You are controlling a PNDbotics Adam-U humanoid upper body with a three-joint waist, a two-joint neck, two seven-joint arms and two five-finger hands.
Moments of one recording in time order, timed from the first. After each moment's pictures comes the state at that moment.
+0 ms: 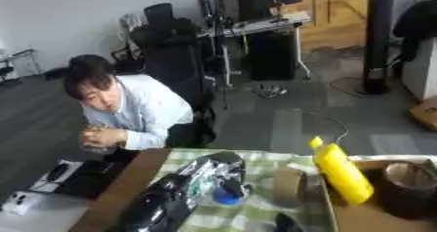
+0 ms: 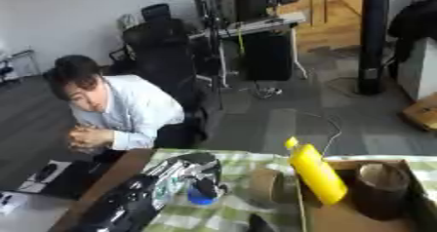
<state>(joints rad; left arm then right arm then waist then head) -0.92 0.52 -0.27 -0.84 -0.83 0.10 -0.36 0.00 -0.42 -0.14 -1.98 0.36 -0.45 -0.78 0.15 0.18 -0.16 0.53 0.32</state>
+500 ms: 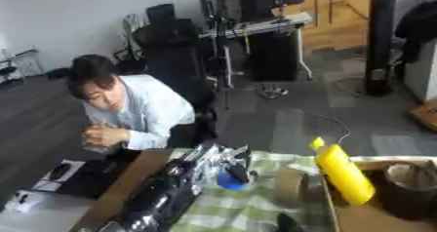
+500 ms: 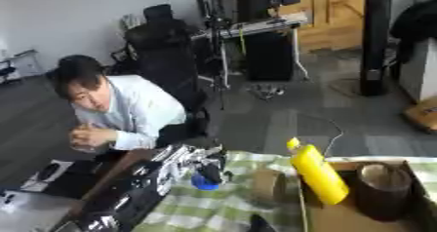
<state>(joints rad) -0.99 0.53 -0.27 -0.89 -0.86 0.12 -0.43 0.01 -0.43 -0.14 -1.98 0.36 -0.45 -0.78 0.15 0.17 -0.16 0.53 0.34</state>
